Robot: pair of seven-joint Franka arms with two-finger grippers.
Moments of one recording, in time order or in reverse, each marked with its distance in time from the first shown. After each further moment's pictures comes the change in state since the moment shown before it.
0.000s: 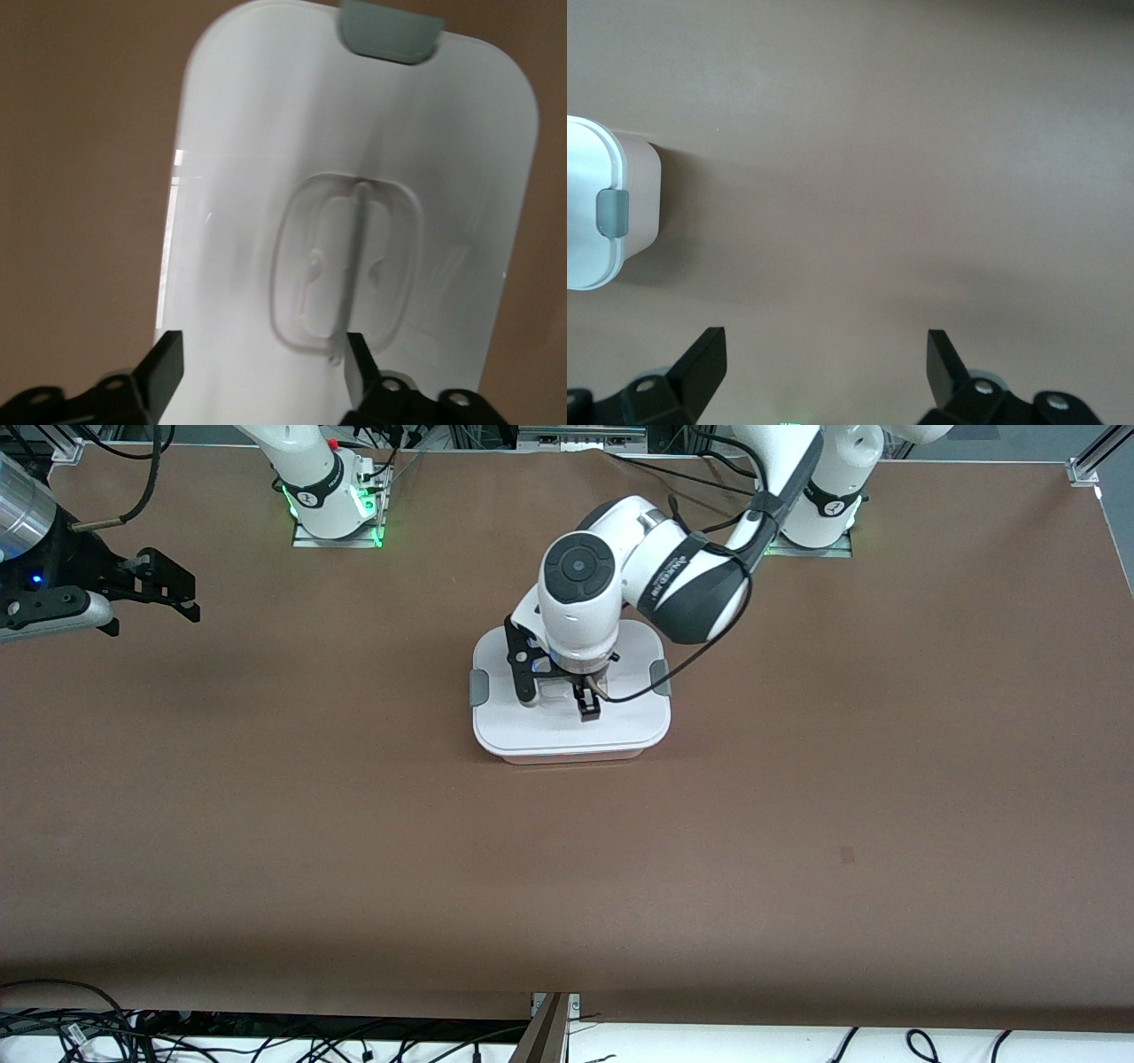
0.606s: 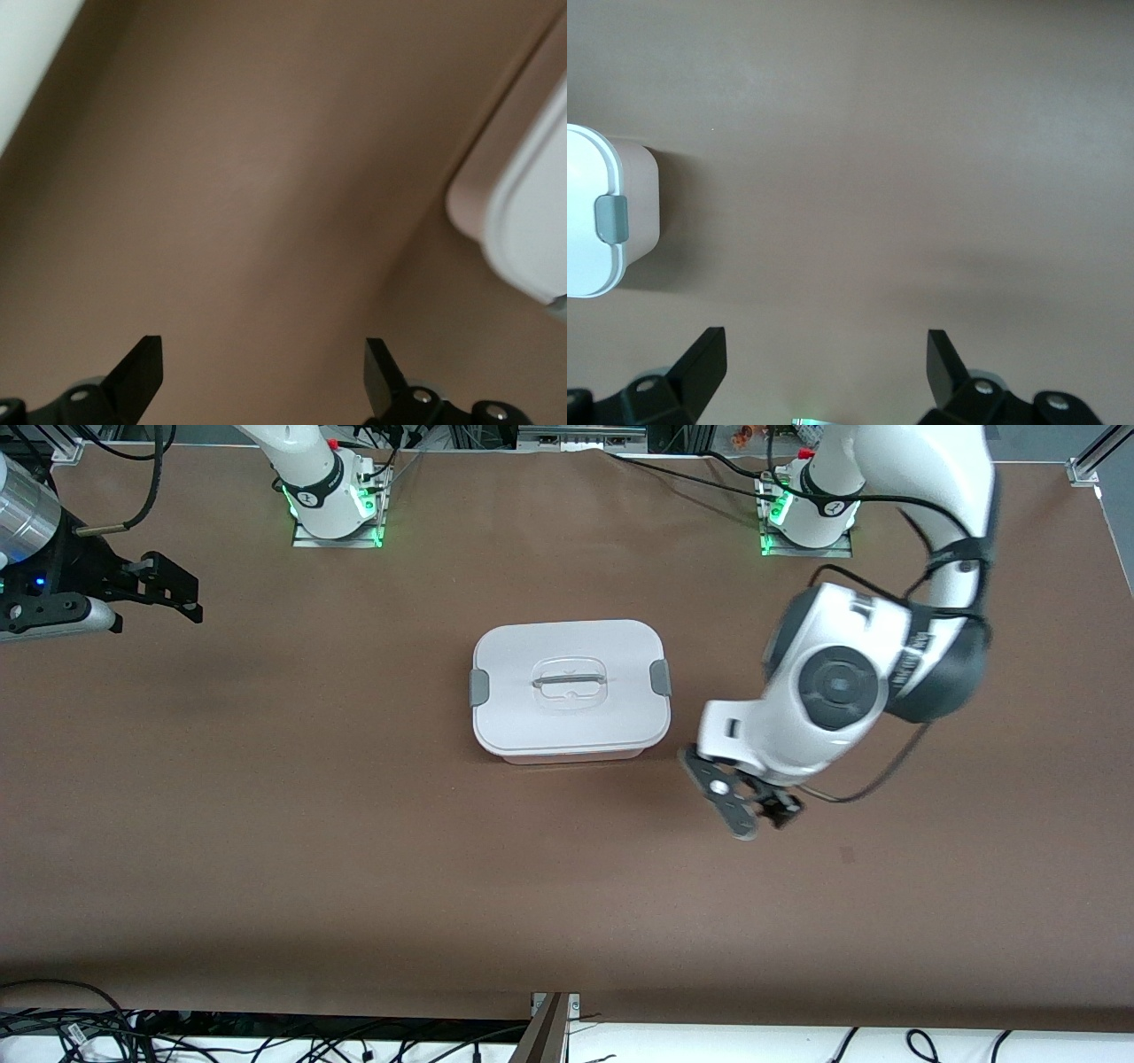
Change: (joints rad) left arm 0.326 -0.022 0.063 0.036 0.076 -0.015 0.010; right arm 0.001 0.004 0.004 0.001 -0.001 -0.015 0.060
